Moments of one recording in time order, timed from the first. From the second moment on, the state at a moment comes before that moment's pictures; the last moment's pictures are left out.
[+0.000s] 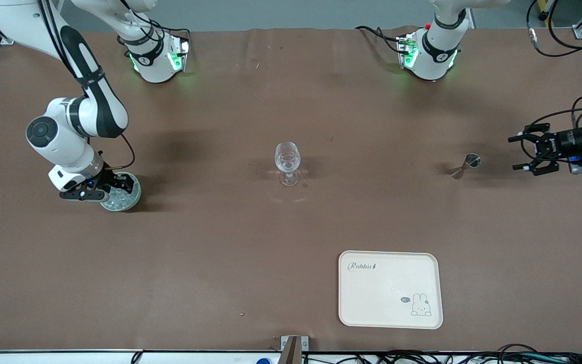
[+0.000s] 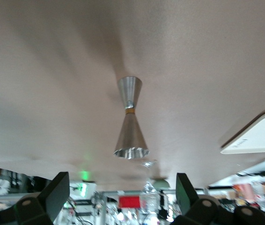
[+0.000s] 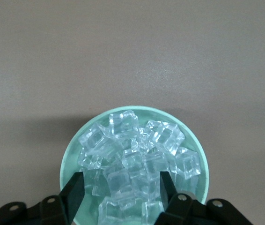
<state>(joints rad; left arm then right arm) -0.04 0.50 0.71 -1.99 -0.92 1.48 -0.37 -0.05 0.25 -0.01 -2.35 -0.04 2.68 0.01</state>
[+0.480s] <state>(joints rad) -0.06 0.63 0.71 -2.09 -1.11 1.48 -0.17 -0.05 0.27 -0.01 -2.35 -0.04 2.70 0.01</state>
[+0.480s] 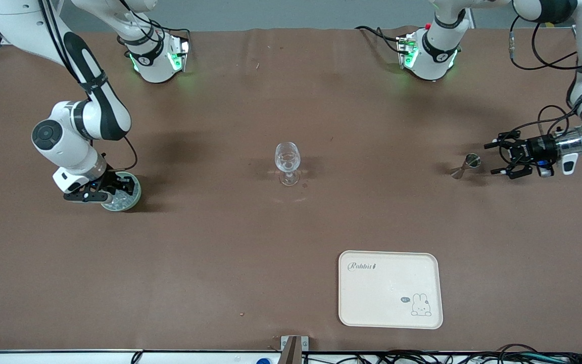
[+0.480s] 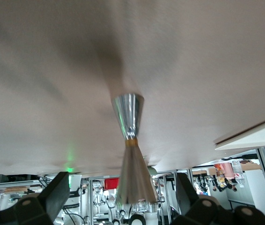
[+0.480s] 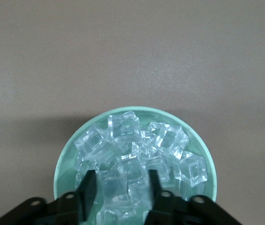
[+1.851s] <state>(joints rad) -0.08 0.69 0.66 -2.17 -1.29 1.52 -0.19 -0.06 0.16 -0.02 -1.86 -0.04 2.00 0.01</state>
